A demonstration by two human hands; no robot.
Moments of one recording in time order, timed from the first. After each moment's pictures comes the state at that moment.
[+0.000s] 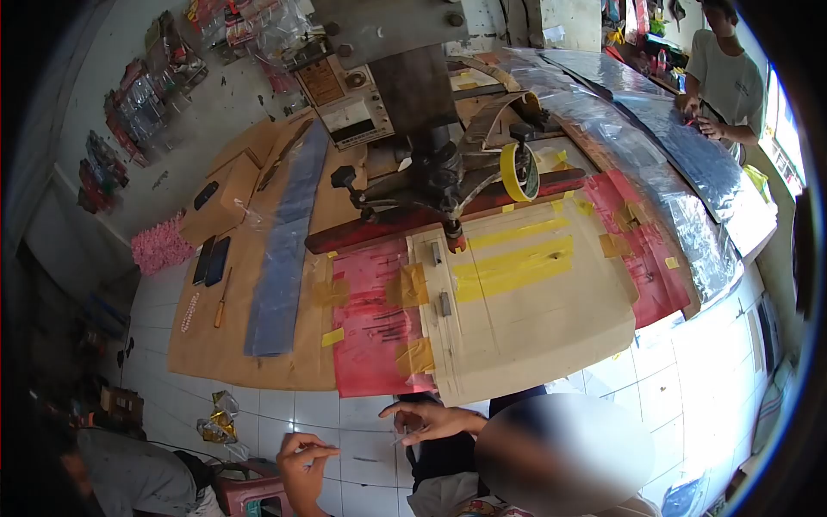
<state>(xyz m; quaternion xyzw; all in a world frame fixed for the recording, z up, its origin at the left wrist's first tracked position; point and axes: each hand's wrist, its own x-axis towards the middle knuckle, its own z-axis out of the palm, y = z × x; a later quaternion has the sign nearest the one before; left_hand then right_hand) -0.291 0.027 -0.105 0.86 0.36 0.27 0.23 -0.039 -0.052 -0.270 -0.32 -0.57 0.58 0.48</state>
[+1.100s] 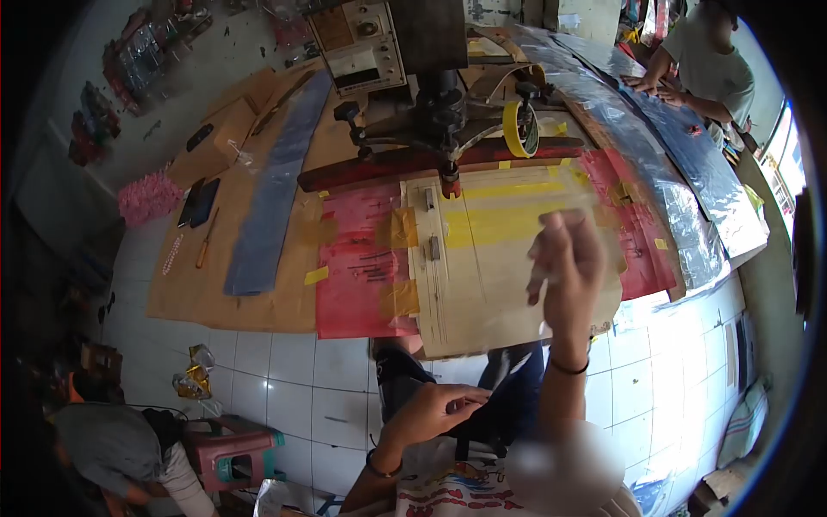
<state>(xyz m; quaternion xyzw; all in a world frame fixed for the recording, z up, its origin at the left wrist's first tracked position) -0.144 -0.061 -0.170 0.81 0.06 0.00 0.59 0.075 -0.131 -0.042 -0.55 -0.25 0.09 0.79</state>
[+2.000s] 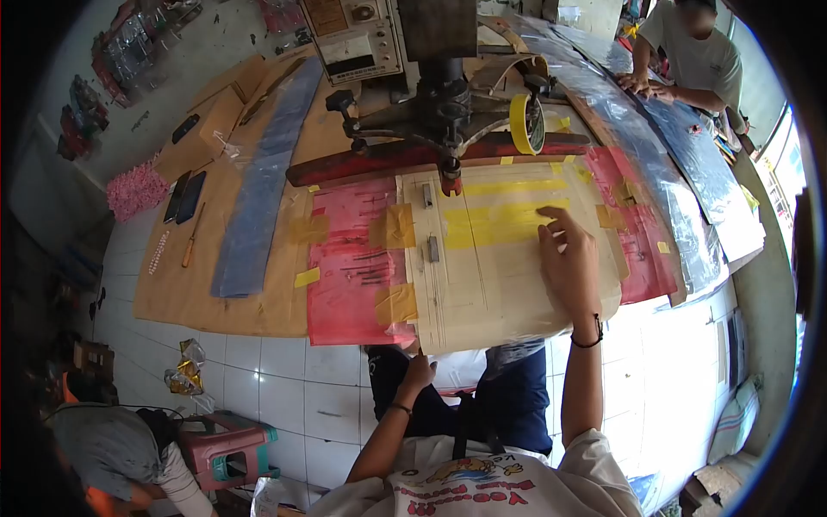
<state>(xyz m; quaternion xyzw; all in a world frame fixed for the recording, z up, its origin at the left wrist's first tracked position) -0.127 -0.007 -0.502 0.90 0.27 0.06 0.34 0.141 -0.129 -0.092 -0.83 -0.33 -0.02 0.45</state>
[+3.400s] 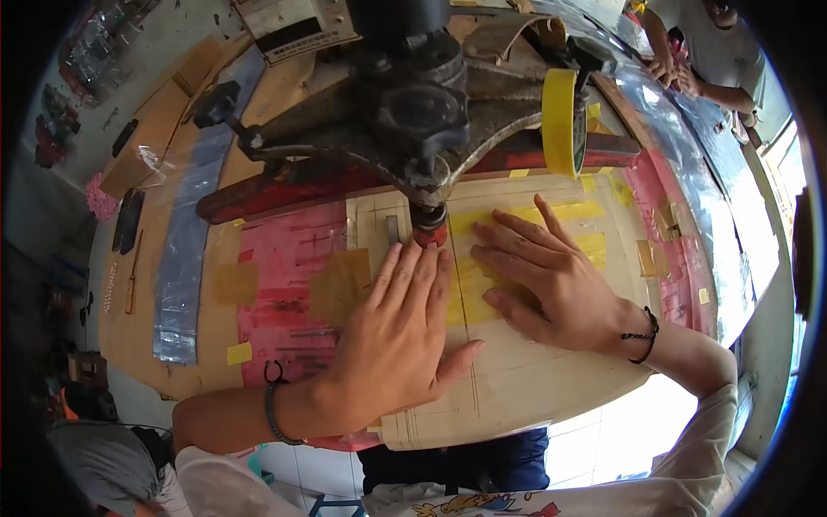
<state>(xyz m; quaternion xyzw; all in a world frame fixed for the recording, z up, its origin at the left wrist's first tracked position) 0.018 0.073 -0.095 1.00 0.00 0.08 0.03 0.211 -0.079 -0.093 -0.68 -0.71 0.03 0.17</state>
